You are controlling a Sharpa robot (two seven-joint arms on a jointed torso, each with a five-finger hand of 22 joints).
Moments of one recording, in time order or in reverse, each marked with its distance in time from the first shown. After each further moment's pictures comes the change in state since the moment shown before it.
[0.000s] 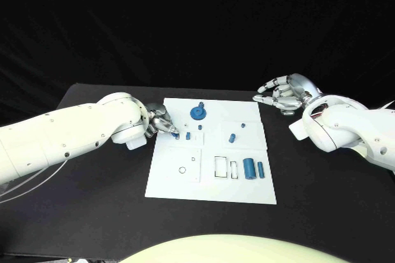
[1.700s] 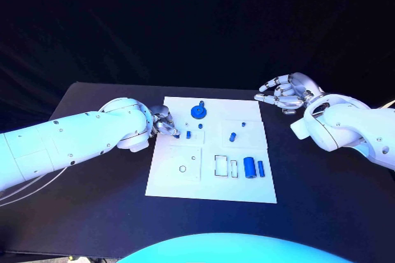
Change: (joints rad) left arm -0.033 0.009 0.002 0.019 -0.158 -0.031 -0.009; left_hand -0.008 -0.008 0.000 0.000 0.000 0.003 -0.003 0.001 0.000 0.004 -0.003 0.005 0.000 0.003 -0.003 0.000 0.000 0.000 0.000 0.000 0.001 0.008; right arm 0.000 -0.003 0.000 0.001 0.000 0.001 0.000; right_hand 0.000 0.000 0.000 0.000 0.000 0.000 0.000 0.000 0.000 0.000 0.000 0.000 0.000 0.000 0.000 0.000 0.000 0.000 0.000 0.000 0.000 0.000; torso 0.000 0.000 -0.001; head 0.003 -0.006
